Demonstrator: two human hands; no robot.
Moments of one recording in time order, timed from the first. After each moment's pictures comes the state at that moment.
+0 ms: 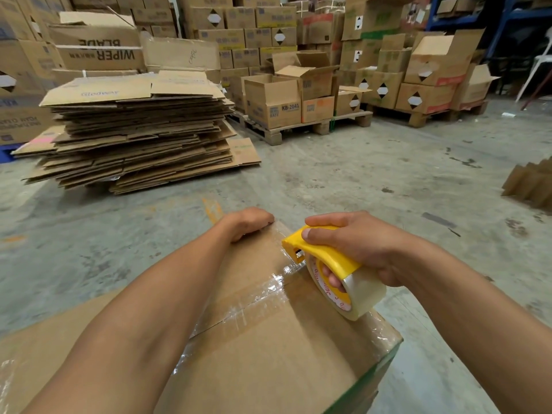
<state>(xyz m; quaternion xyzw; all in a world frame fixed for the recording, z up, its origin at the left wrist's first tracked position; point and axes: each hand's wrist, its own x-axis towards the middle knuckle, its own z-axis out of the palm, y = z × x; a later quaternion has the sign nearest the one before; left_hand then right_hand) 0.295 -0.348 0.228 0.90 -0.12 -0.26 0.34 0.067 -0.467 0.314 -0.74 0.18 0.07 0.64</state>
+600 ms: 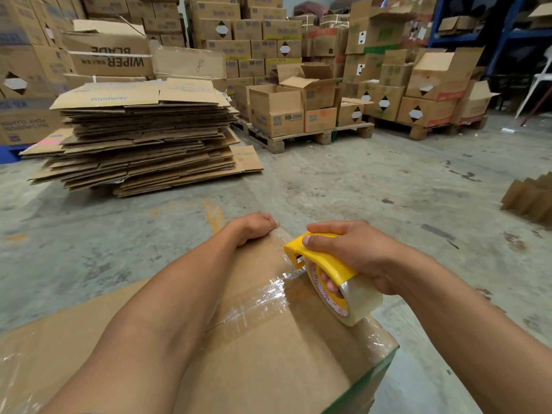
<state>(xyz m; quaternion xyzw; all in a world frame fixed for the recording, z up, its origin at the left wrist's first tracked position) 0.296 -0.351 0.224 0.89 -0.15 -0.24 0.35 0.068 -0.466 0.309 -0.74 0.18 0.05 0.65</state>
